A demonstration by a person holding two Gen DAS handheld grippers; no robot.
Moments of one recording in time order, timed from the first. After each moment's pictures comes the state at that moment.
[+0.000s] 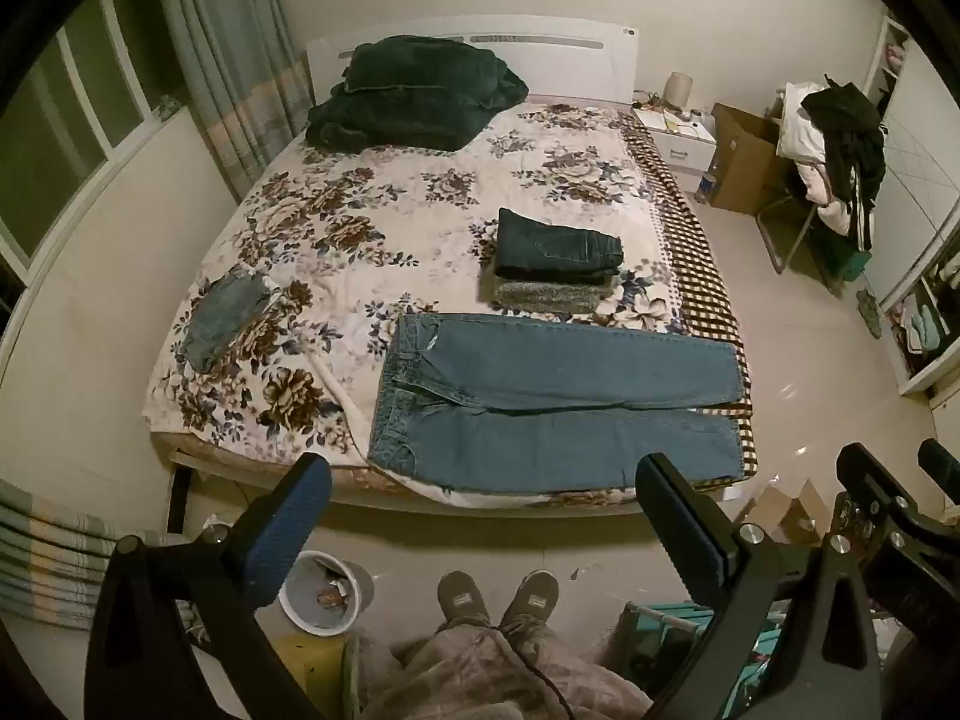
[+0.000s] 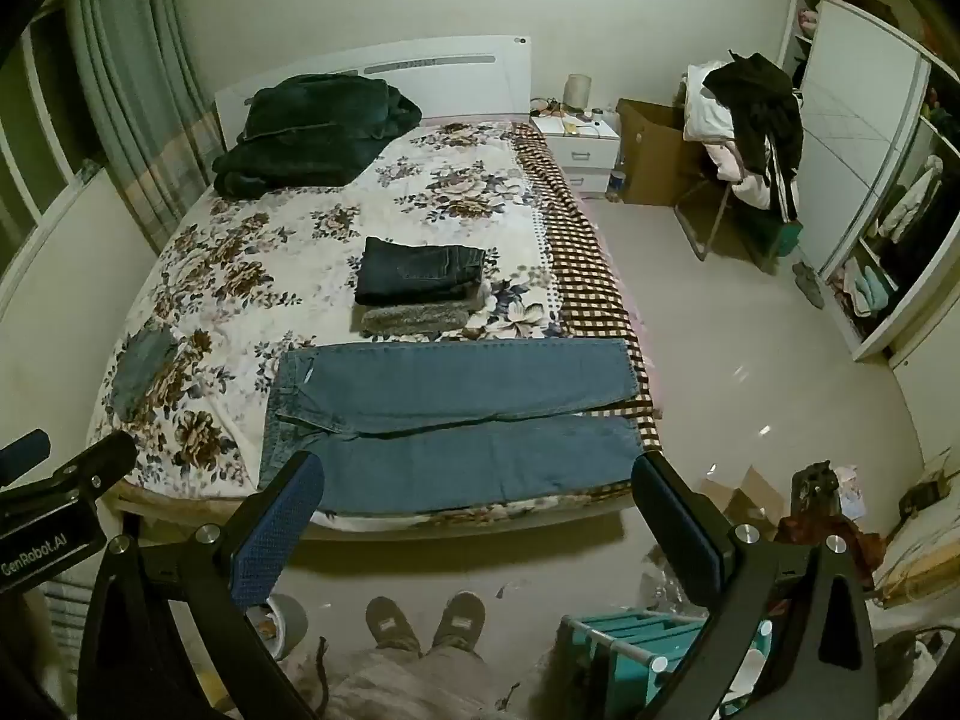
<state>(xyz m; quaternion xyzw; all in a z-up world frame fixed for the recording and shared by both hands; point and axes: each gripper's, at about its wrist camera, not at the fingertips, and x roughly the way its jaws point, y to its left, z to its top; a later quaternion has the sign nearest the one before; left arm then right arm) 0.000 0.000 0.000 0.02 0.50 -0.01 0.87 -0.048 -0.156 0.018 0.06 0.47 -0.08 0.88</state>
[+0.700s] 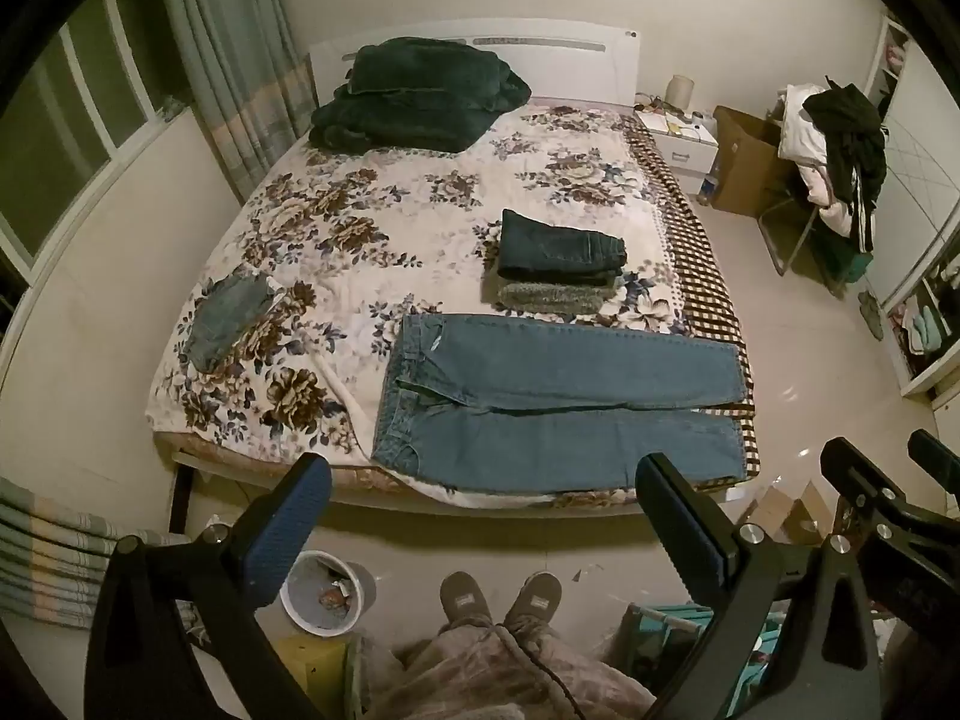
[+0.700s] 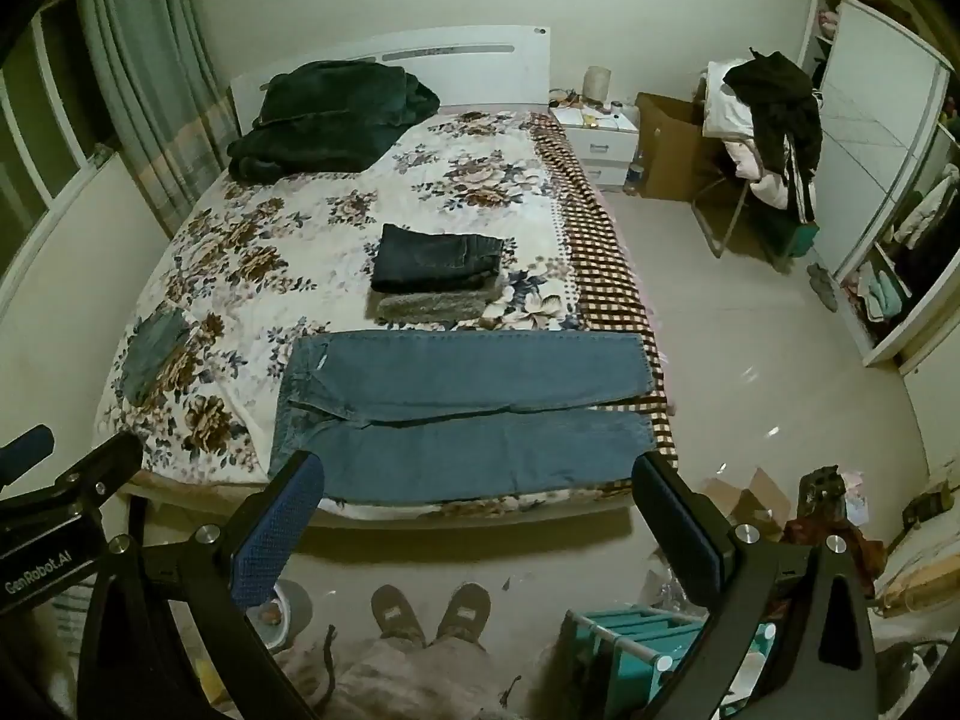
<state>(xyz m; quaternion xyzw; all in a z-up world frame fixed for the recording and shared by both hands) -0.001 -0.001 0.004 0.02 0.50 -0.01 0.87 -0.045 -0.148 0.017 0.04 0.49 -0.07 0.87</state>
